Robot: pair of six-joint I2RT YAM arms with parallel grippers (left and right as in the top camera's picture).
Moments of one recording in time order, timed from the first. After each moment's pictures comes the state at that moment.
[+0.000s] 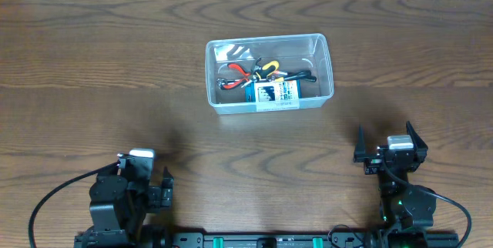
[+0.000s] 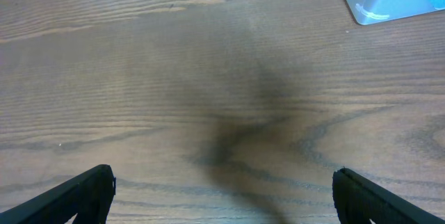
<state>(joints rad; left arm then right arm) 0.04 0.23 0.53 -1.02 -0.04 0.22 0.03 0.01 0.01 -0.07 0.02 -0.18</state>
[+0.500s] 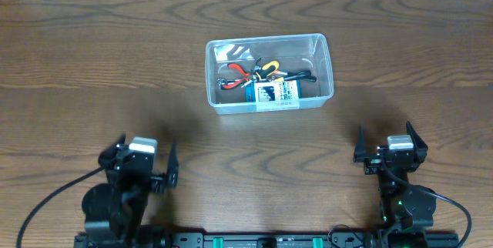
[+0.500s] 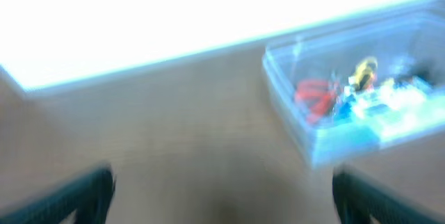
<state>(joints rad) 0.02 0.15 0.44 -0.57 0.15 0.21 0.03 0.01 0.01 -0.07 0.02 -0.18</state>
